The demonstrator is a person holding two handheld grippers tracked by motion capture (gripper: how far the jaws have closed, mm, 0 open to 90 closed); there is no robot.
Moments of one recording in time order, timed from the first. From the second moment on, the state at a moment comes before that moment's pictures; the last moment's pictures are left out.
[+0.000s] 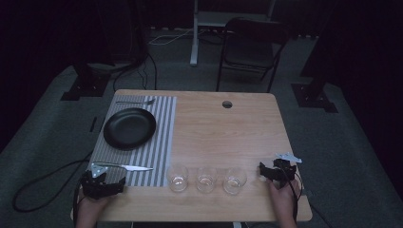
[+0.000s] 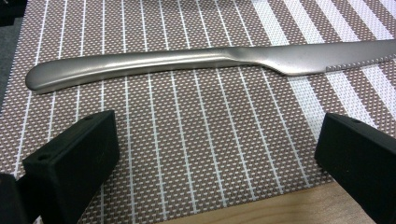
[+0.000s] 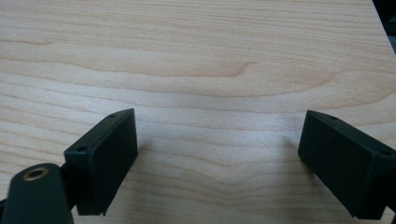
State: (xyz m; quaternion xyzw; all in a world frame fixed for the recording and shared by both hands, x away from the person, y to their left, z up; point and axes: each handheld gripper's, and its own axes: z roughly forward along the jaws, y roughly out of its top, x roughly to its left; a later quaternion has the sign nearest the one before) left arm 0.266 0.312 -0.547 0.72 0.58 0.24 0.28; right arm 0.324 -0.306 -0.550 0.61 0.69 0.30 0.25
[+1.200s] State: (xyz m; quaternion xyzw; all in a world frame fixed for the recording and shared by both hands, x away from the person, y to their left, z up) left arm 0.258 0.311 -0.542 0.76 0.53 0.20 0.32; right arm 0.324 -0.306 -0.550 0.61 0.69 0.30 0.26
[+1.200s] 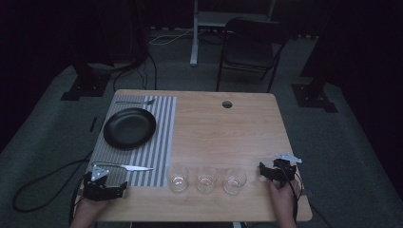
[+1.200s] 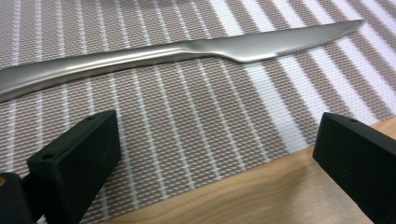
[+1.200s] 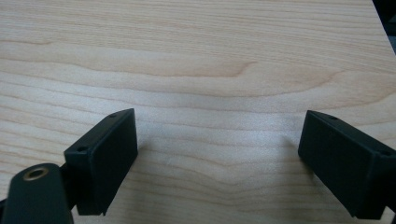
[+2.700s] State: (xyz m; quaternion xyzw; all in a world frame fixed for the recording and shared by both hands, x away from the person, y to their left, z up) left arm 0.250 0.233 -0.530 0.82 0.39 0.15 0.39; right arm 0.324 -0.306 -0.550 0.61 0.69 0.30 0.25
